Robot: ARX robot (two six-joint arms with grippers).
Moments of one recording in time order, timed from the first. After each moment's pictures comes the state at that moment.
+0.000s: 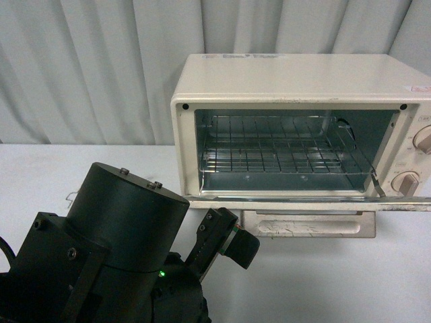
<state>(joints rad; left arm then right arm) -0.59 1.98 0.66 0.53 0.09 -1.41 0.00 0.00 0.01 0.00 0.00 -0.01</state>
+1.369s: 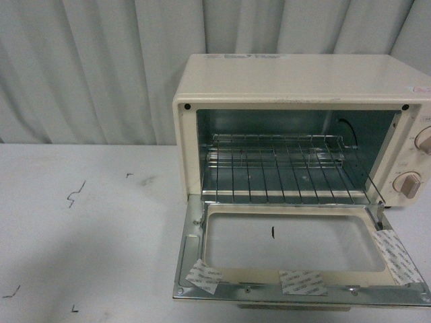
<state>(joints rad) -0.20 0.99 0.01 0.99 -0.20 -0.07 0.00 0.00 0.01 0.00 0.00 -0.01</state>
